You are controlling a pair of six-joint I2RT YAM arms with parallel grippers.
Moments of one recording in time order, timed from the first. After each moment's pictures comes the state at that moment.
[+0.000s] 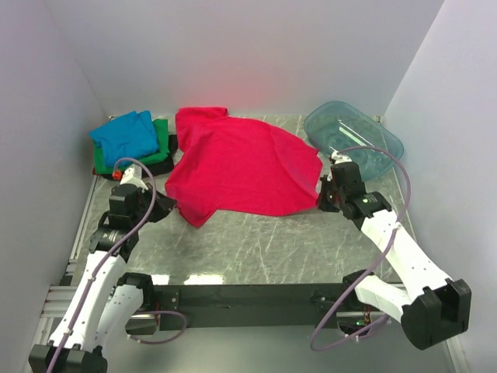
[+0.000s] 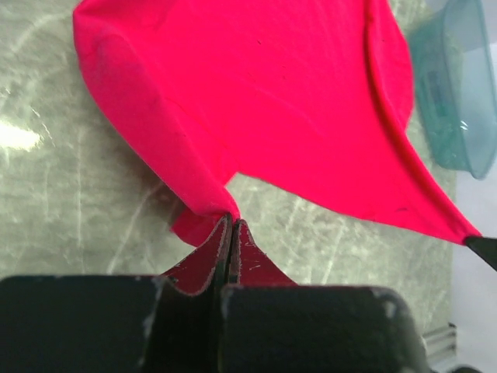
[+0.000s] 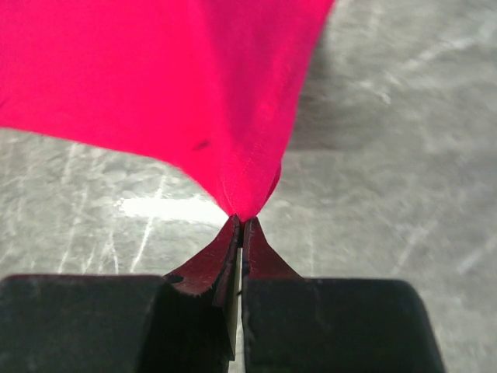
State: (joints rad) left arm -0.12 0.69 0.59 -0.41 0.16 -0.69; right arm 0.31 1.04 0.83 -0.62 0.04 0.35
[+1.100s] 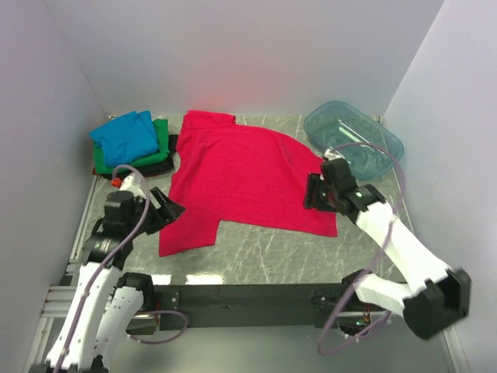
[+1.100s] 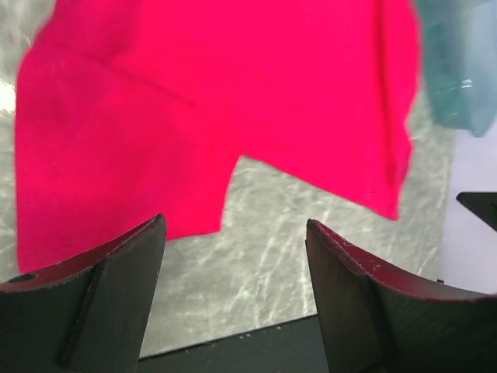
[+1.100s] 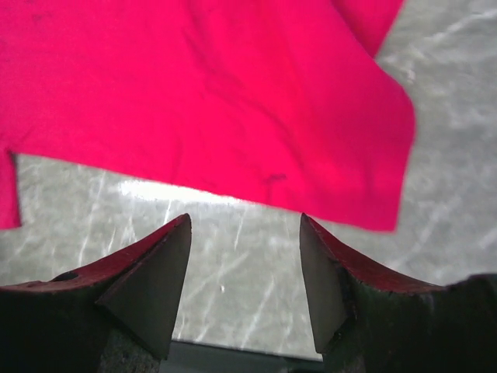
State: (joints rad) left arm -0.12 0.56 0.67 -0.68 0.22 -0.69; right arm 0.40 1.06 0.92 -0.76 0.11 0.45
